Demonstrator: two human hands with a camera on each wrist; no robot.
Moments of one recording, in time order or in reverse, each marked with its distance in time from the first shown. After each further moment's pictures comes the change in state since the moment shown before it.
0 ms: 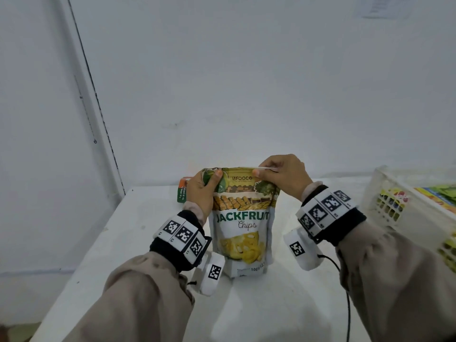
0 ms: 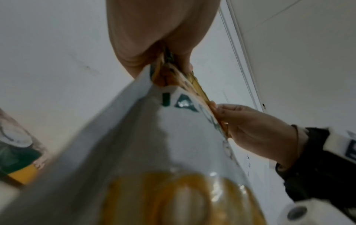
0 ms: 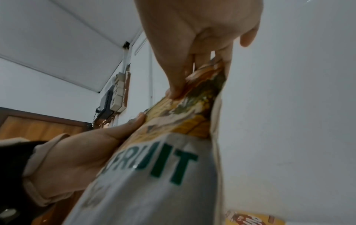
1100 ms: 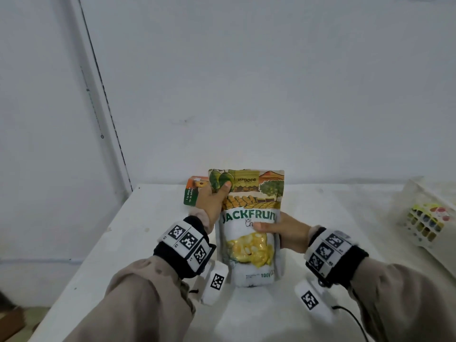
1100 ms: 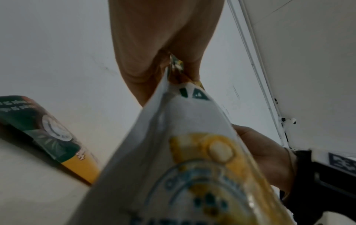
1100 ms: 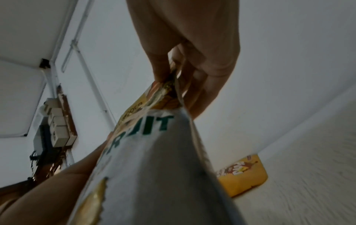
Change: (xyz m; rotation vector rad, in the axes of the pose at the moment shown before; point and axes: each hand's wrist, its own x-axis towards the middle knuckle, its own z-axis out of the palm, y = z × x) left_hand 0.019 -0.020 0.003 0.067 -0.114 -0.212; right_hand -0.017 0.060 0.067 0.826 -0.681 0.466
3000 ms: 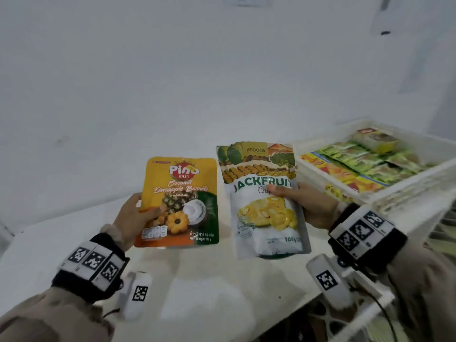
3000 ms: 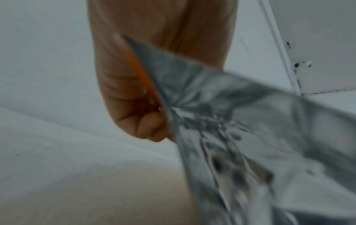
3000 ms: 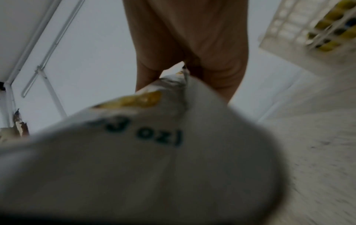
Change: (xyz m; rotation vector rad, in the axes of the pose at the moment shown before) left_hand -0.030 0.010 0.044 0.188 -0.268 -0.178; right_hand -0.232 -0.012 -0.075 0.089 0.578 -0.101
